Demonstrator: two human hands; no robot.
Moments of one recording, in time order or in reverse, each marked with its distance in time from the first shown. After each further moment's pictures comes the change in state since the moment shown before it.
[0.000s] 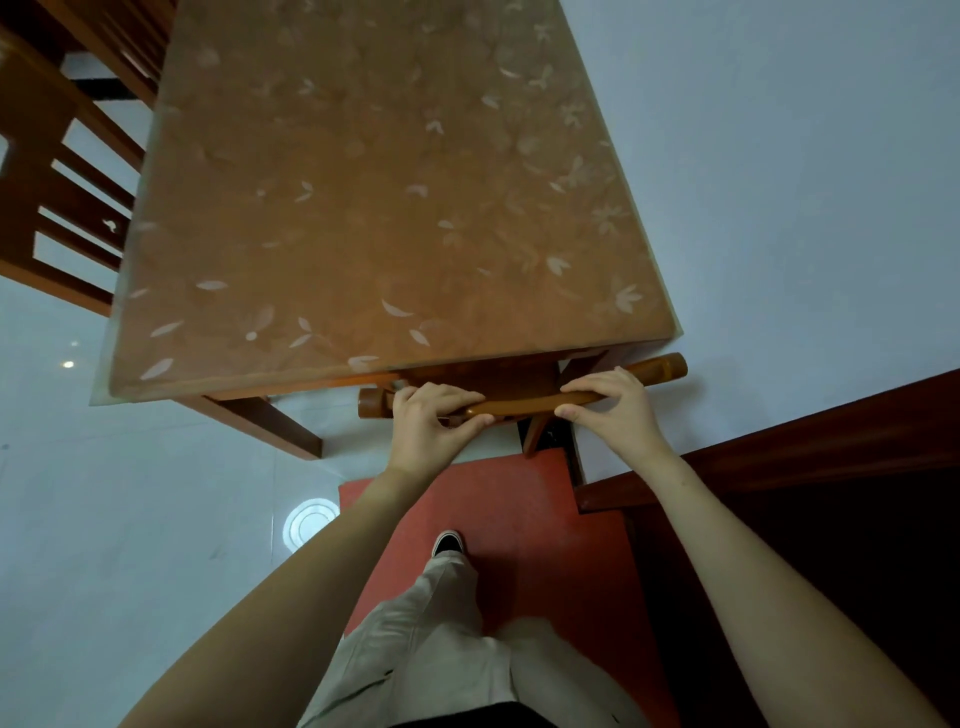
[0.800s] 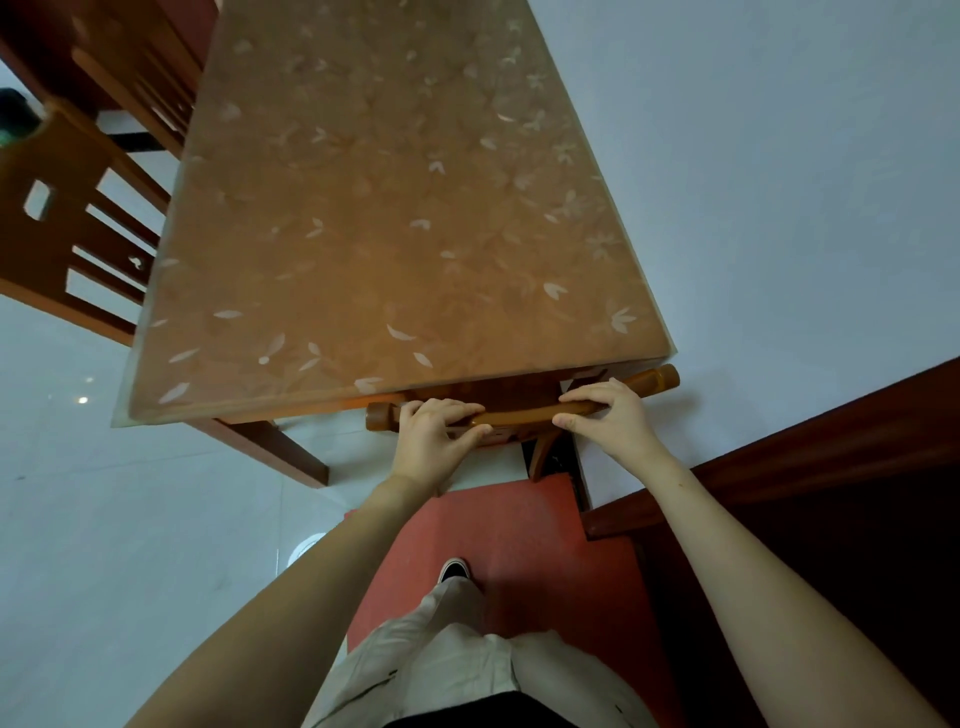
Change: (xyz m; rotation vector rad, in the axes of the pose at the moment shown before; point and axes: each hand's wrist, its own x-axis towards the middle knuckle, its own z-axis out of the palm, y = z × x) left_hand 0.002 0.009 -0.004 0.055 -0.095 -0.033; right_hand -0.003 -0.016 -0.010 0.049 -0.031 0.119
